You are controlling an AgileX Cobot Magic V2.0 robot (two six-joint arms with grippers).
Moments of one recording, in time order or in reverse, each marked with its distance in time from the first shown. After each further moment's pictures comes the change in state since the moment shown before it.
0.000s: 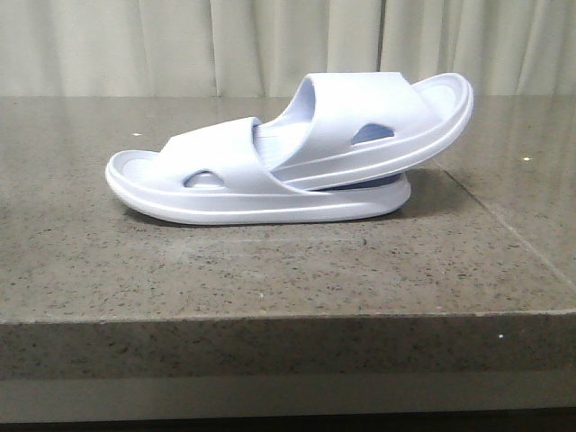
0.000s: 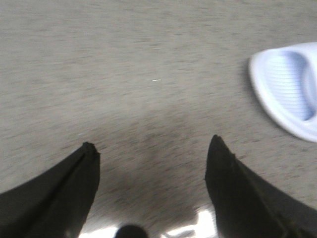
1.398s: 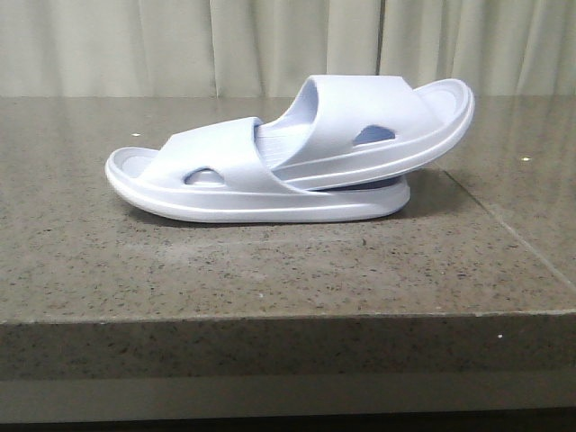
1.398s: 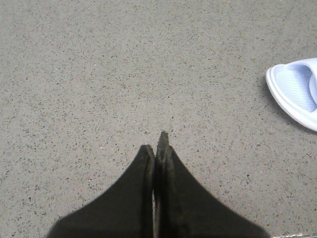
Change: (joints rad) left arm -0.003 -0.354 0.141 0.092 0.001 -0.059; right arm 0.000 -0.241 0.000 -0.075 0.089 0.042
